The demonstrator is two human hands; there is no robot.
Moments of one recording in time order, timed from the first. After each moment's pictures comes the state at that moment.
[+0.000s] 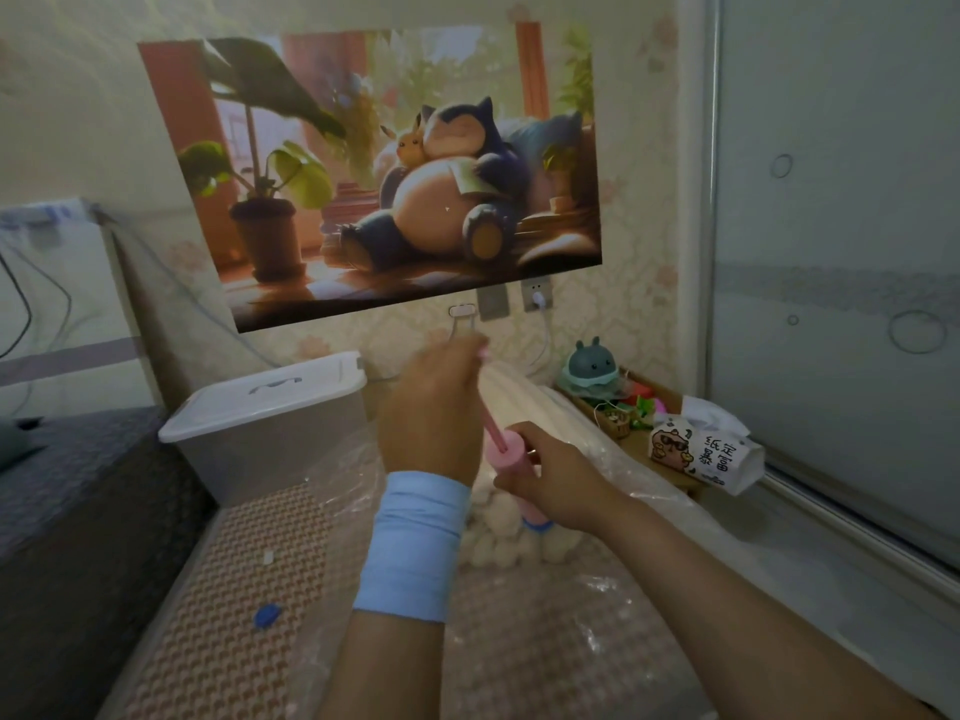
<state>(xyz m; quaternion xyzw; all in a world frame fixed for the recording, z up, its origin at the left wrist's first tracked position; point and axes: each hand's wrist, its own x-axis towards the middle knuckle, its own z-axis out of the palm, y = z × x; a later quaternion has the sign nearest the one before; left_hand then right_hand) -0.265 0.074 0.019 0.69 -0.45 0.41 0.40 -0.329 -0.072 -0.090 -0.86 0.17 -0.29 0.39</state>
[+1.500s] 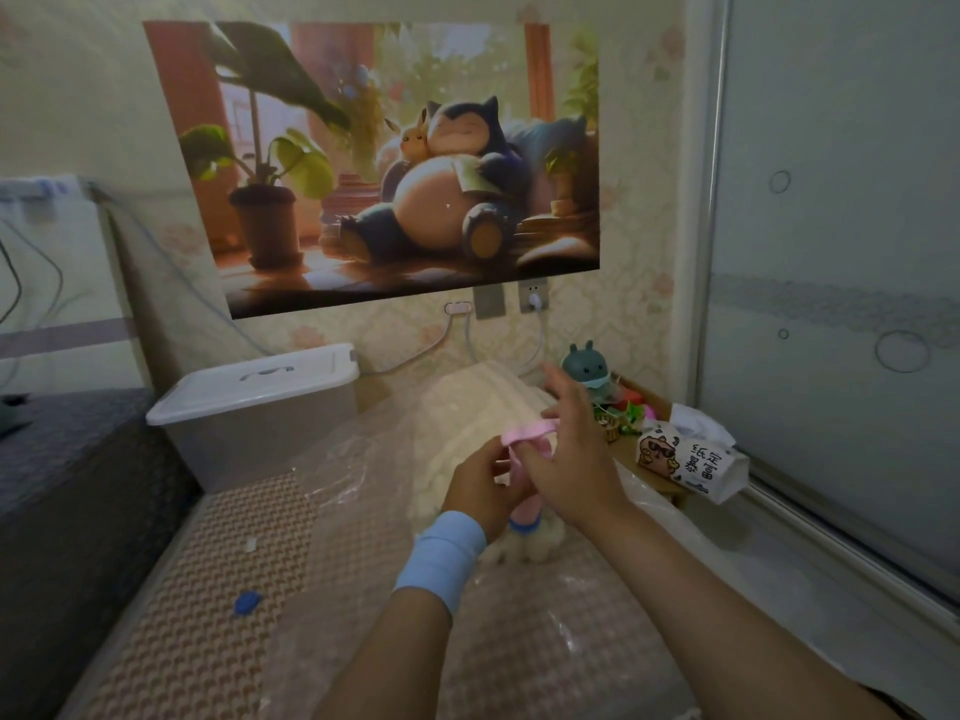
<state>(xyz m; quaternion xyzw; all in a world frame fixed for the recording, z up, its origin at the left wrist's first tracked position) -0.245 0.014 -0.092 0.70 -0.46 -0.10 0.53 -0.348 -0.067 -0.078 -0.80 0.16 -0.51 0.27</state>
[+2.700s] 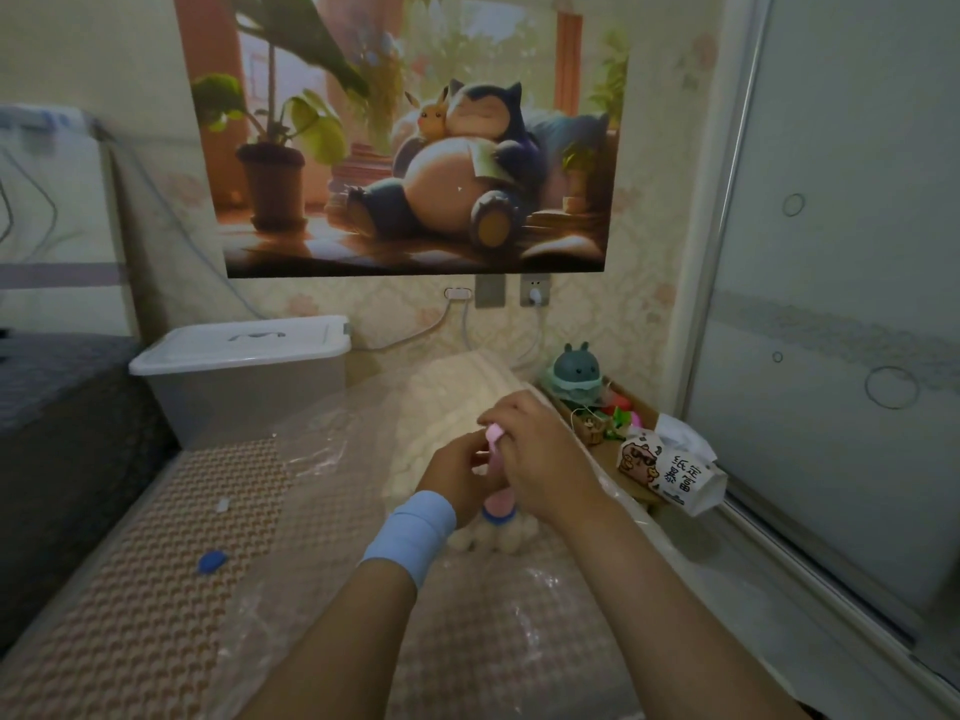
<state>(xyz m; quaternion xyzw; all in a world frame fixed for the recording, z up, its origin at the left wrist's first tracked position) -0.230 0.002 -0.107 0.72 -0.45 -0.12 0.51 -0.352 -0.061 -0.061 -0.92 0.13 -0.35 0.14</state>
